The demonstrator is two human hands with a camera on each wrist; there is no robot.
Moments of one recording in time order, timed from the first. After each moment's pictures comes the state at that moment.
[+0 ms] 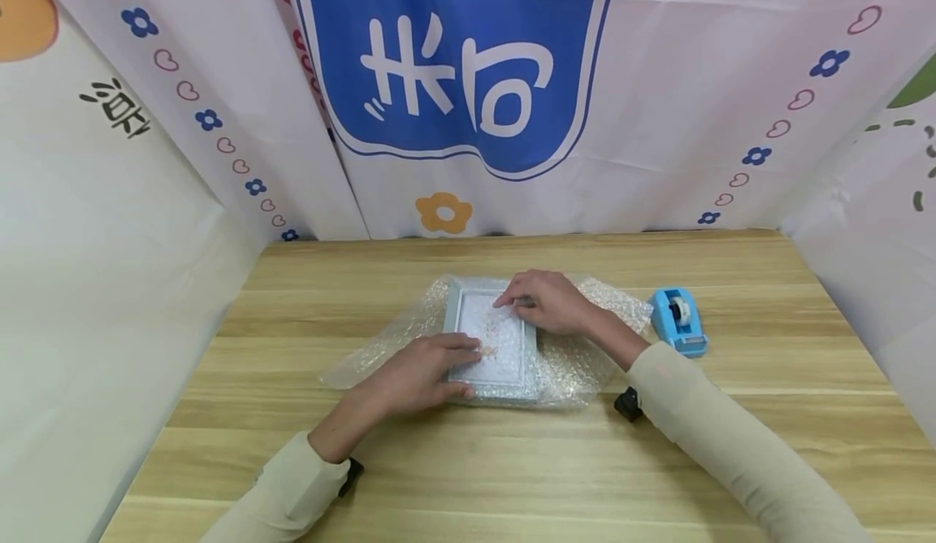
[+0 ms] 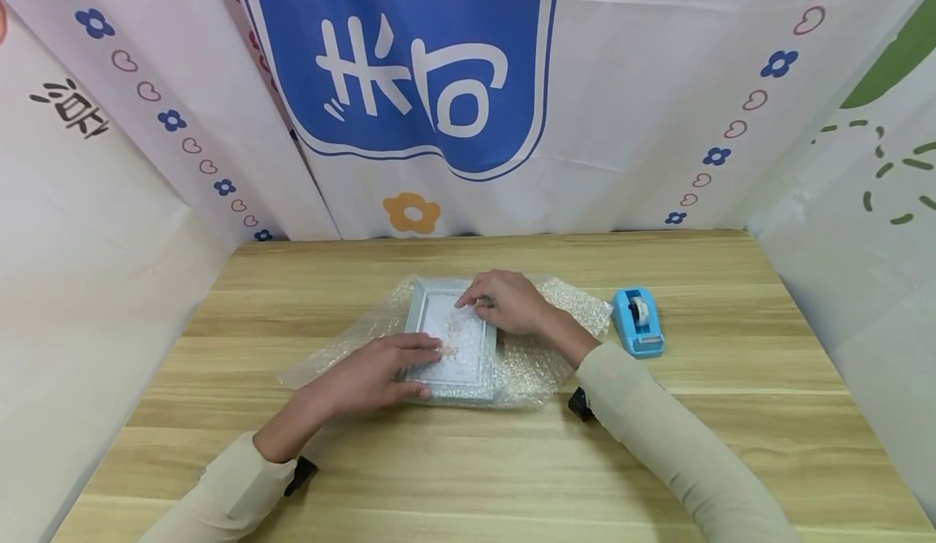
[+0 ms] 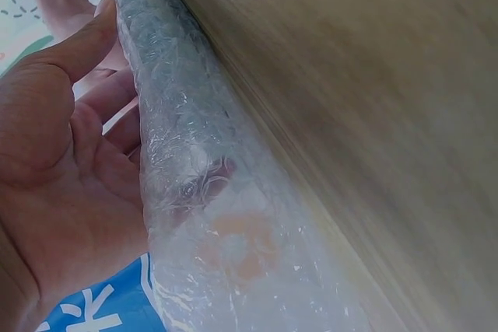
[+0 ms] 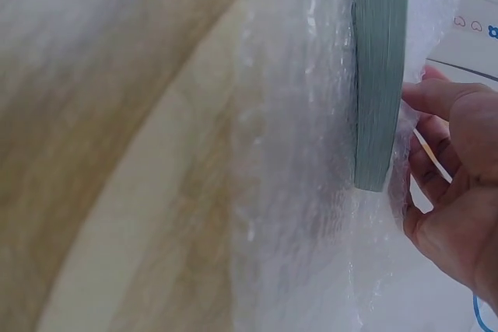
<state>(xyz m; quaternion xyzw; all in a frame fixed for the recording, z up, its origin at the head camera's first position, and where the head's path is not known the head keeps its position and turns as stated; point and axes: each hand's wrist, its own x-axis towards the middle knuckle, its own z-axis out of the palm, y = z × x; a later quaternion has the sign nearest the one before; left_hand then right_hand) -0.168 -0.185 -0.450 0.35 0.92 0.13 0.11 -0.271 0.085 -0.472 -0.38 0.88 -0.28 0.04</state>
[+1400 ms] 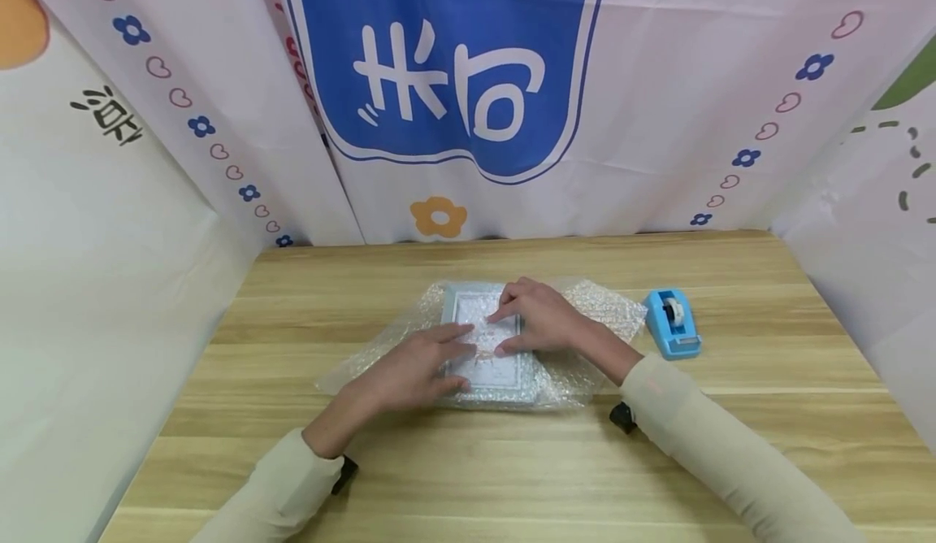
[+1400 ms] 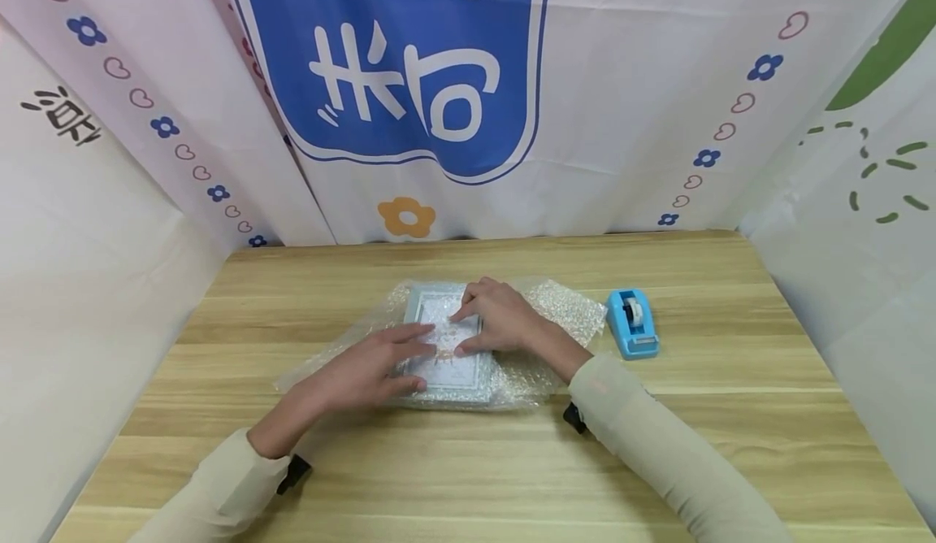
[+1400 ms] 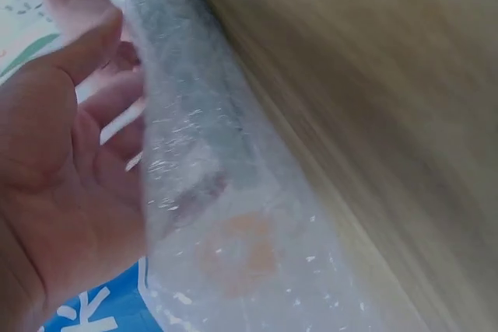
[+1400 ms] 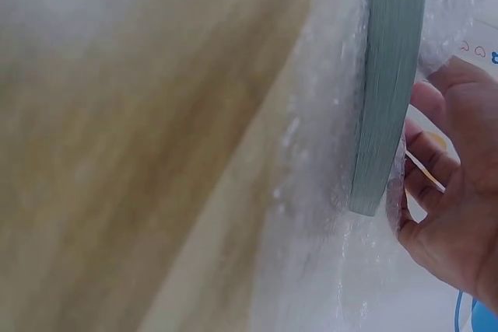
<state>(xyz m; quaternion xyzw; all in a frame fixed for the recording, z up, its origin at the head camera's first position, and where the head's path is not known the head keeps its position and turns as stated) -0.177 -0.188 -0.446 0.36 0.92 0.14 0.10 -0.256 0.076 -0.474 -0.39 0.90 -0.19 0.04</state>
